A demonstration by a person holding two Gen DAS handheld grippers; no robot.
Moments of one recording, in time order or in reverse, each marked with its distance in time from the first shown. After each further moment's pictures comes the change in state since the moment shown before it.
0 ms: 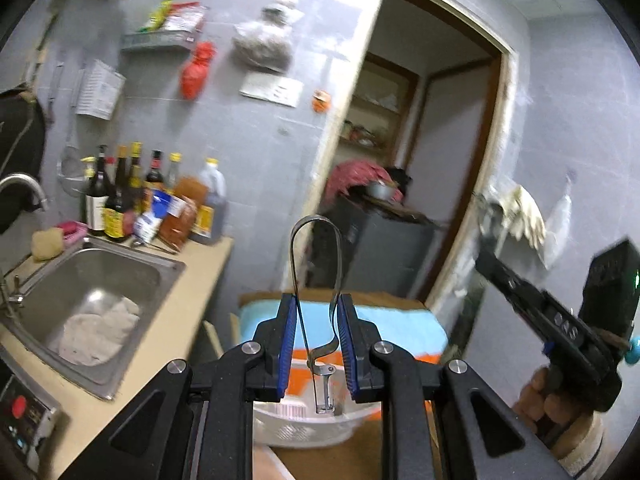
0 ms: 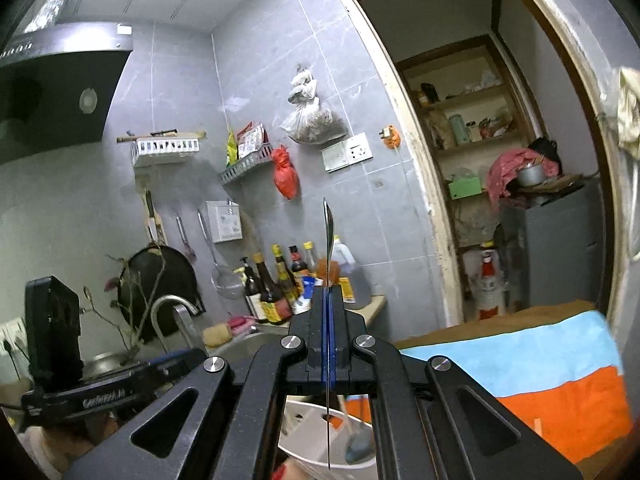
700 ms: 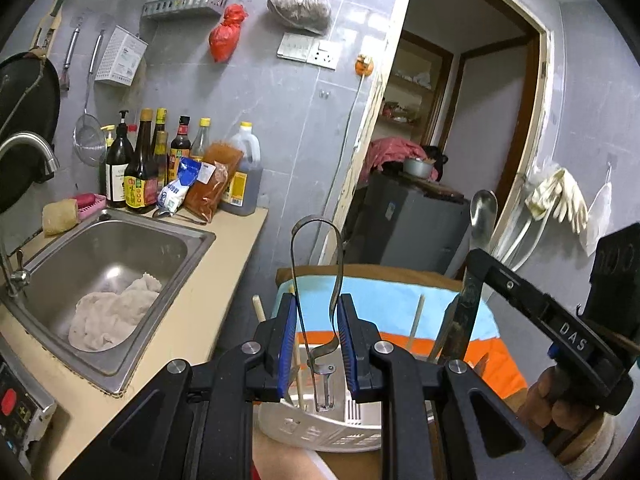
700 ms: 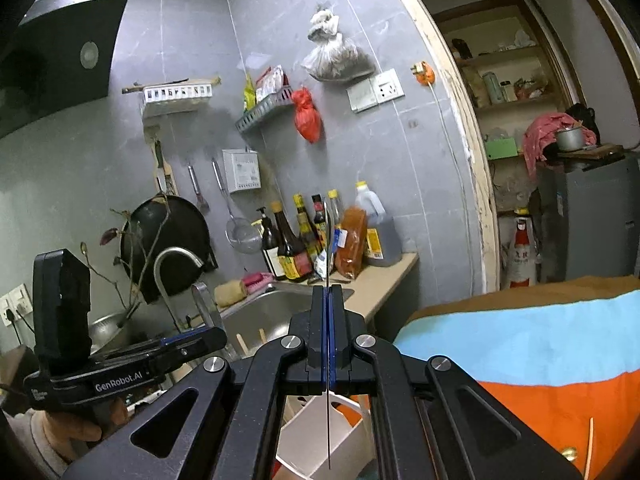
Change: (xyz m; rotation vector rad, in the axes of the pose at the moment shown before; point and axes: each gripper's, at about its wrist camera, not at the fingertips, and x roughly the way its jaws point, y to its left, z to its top) left arm 0.065 0.038 -0.033 0.007 0.095 0.107; right arm 0.084 -0.007 -0.061 -0.032 0.160 0.094
